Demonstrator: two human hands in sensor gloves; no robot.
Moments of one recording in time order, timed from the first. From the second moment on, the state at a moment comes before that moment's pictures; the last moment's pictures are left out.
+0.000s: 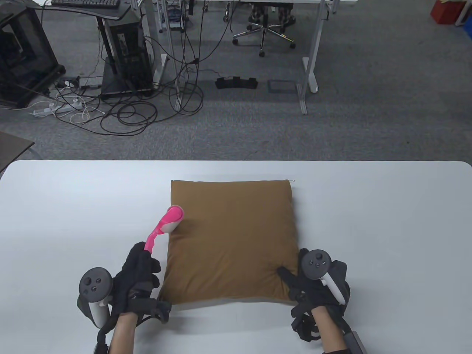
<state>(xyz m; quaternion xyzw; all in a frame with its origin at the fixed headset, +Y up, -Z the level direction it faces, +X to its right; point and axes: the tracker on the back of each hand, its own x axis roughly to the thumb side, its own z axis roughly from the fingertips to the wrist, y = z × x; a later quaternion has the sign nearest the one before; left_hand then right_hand) -0.287 -0.744 -0.303 0.12 0.10 0.59 0.79 0.181 -0.749 -0.336 -0.07 0.12 0.94 0.30</state>
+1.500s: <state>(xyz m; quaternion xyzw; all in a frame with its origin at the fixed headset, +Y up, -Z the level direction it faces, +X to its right) -0.325 -0.738 -0.278 0.21 0.14 0.69 0.68 -0.068 -0.663 -0.311 0.30 -0.10 0.93 0.21</state>
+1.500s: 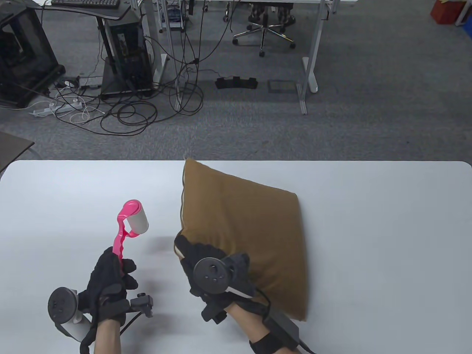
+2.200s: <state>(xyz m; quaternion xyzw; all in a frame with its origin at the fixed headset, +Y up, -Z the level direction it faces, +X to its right) -0.319 -0.727 -0.274 0.20 0.11 0.70 0.68 0.052 -0.663 -0.326 0.14 -0.12 0.97 0.15</state>
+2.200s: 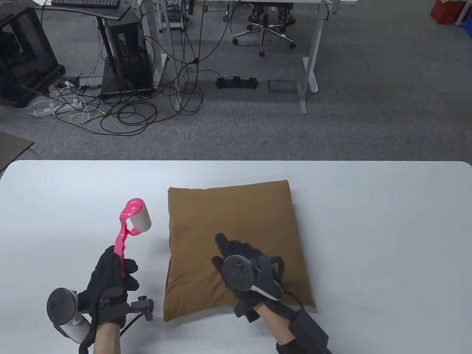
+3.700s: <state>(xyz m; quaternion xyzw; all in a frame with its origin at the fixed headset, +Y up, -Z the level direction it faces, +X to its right) -0.214 -0.671 -0.219 0.20 -0.06 0.22 0.95 0.177 -0.734 -0.337 -0.05 0.02 0.97 0.22</state>
